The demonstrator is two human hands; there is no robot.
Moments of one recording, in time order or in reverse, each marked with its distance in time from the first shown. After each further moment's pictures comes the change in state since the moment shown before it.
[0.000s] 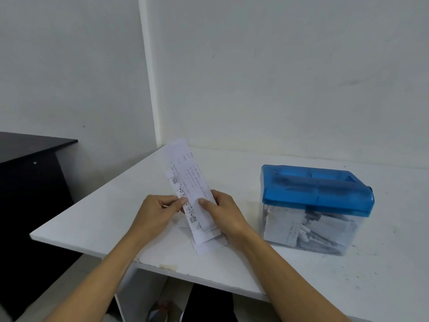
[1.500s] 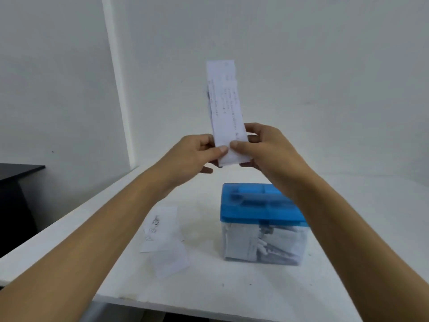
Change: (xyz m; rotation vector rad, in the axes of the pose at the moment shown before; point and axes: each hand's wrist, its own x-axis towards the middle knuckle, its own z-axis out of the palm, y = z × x) left_hand 0.039 0.214 0.061 -0.029 -0.285 0.208; right_hand -0.068 -0.171 -0.142 -0.145 0.257 -0.265
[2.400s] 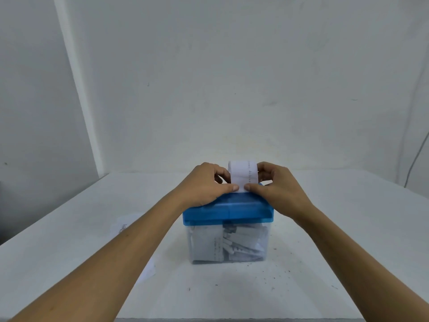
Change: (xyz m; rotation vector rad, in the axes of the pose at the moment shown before) left_hand 0.044 -0.029 0.095 0.372 -0.160 0.008; right_hand -0.026 0.097 -0.080 -0.477 0.178 0.076
